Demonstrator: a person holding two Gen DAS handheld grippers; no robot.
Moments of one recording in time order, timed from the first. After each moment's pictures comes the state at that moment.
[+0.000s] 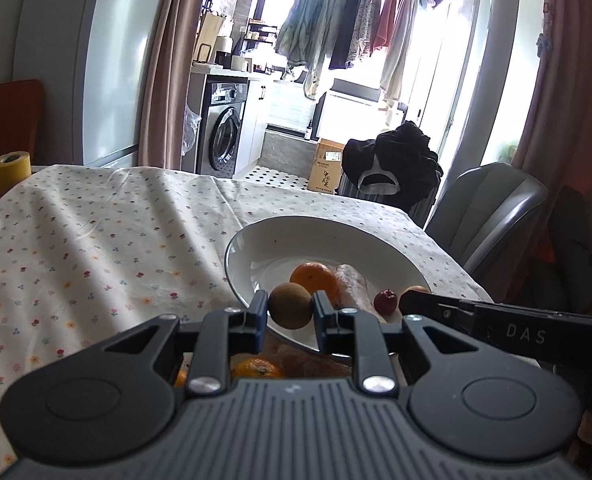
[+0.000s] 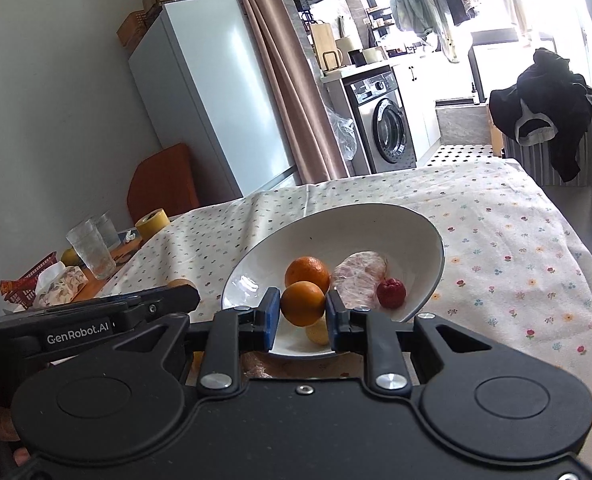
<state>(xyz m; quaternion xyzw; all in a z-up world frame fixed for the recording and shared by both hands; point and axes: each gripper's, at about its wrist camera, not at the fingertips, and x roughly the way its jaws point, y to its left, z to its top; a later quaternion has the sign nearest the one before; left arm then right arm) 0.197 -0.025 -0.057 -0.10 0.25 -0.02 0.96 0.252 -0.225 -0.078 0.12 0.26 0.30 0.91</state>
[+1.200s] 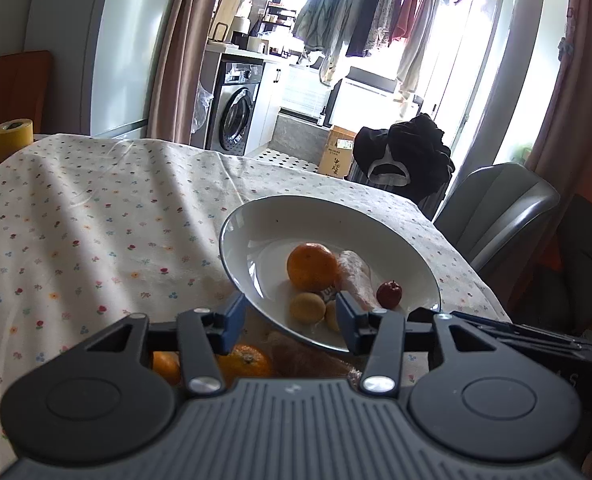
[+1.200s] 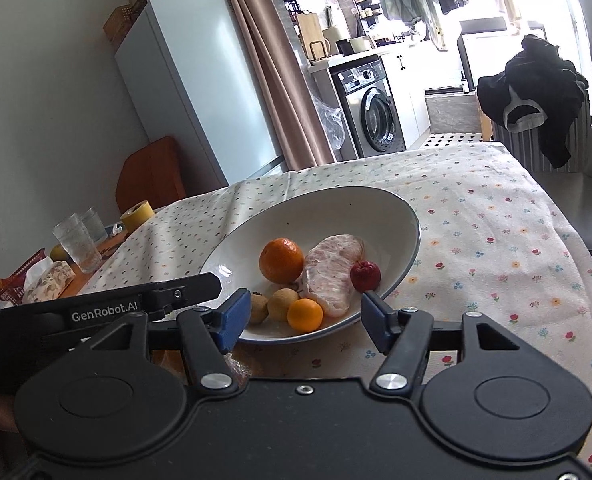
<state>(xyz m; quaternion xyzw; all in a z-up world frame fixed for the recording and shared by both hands) 0.208 -0.030 -0.066 -0.12 0.28 0.00 0.95 0.253 -0.233 -0.090 0.12 0.28 0.29 0.91</state>
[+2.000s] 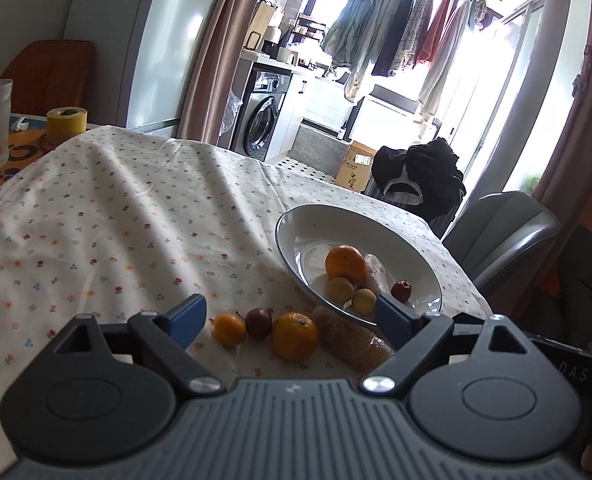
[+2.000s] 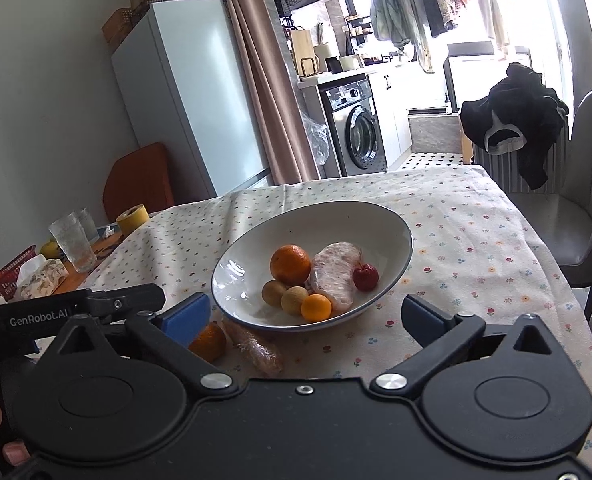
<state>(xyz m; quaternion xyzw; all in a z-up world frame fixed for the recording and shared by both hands) 0.146 0.006 -0.047 -0.17 0.26 0.03 0.95 0.214 -0.232 -0.070 0.10 0.26 0.25 0.93</state>
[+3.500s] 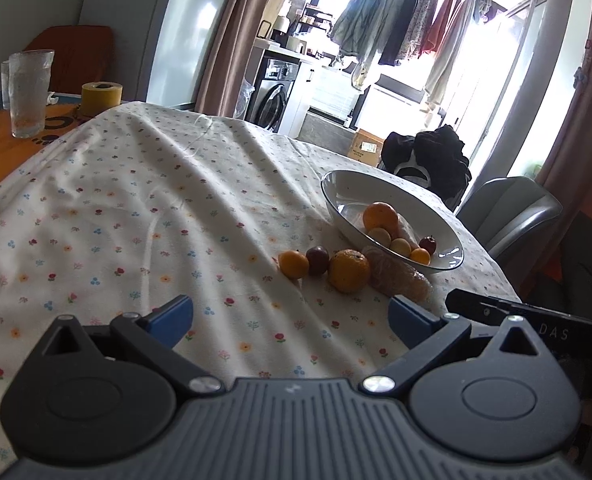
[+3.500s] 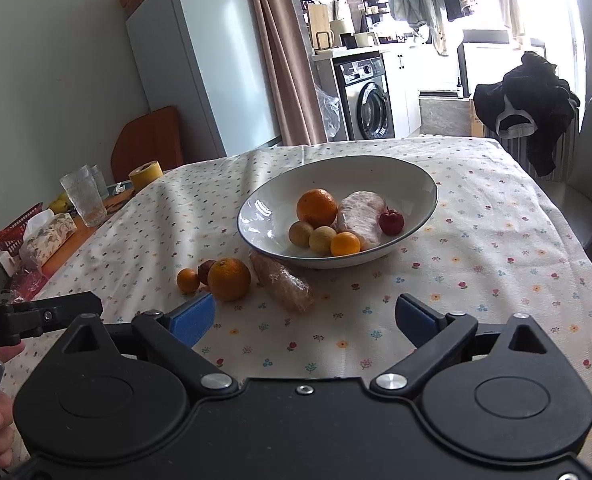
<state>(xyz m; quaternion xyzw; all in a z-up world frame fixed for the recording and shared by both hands) 0.095 0.037 -0.077 -0.16 0.28 0.02 0.94 0.185 -0.209 -0.089 0.06 0.29 0.27 0.92</state>
